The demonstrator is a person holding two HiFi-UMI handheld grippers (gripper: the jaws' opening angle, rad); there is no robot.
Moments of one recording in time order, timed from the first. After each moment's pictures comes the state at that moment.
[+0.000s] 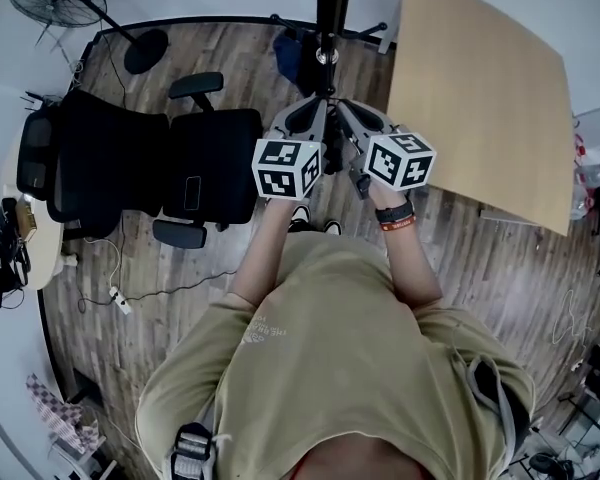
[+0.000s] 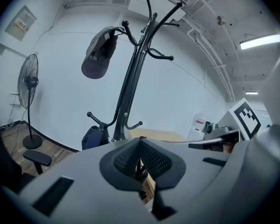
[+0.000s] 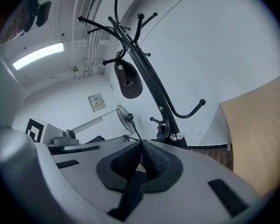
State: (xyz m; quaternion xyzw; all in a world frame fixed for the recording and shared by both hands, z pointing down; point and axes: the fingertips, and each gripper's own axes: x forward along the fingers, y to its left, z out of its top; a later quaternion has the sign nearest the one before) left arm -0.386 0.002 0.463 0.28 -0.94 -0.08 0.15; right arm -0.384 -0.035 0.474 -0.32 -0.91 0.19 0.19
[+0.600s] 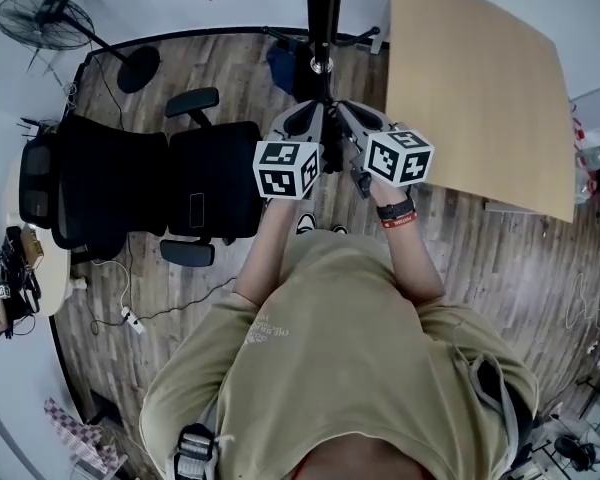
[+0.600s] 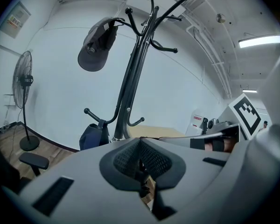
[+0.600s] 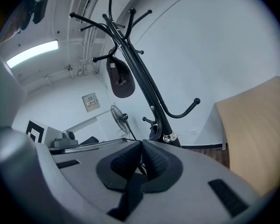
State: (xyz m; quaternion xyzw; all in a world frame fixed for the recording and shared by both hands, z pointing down) left arm -0.413 0.007 0.481 0.30 -0.94 -0.07 0.17; right arm -0.411 -0.036 0.487 -0.30 -0.92 0.19 0.20
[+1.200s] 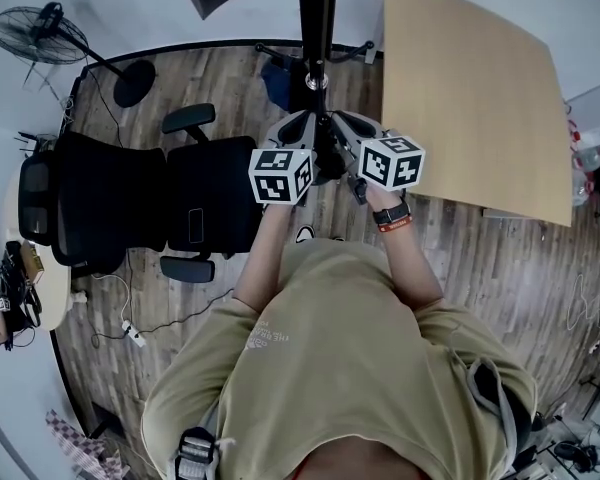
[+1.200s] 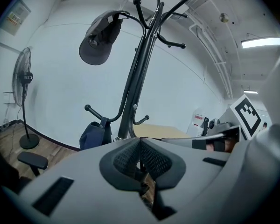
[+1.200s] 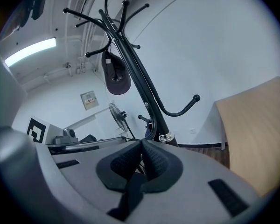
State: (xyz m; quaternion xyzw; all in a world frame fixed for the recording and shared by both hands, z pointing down) left arm -0.439 0.007 0.492 0.30 -0.93 -0.08 0.18; right arm -0.435 -0.040 0.499 -0.29 -0.91 0.18 0.21
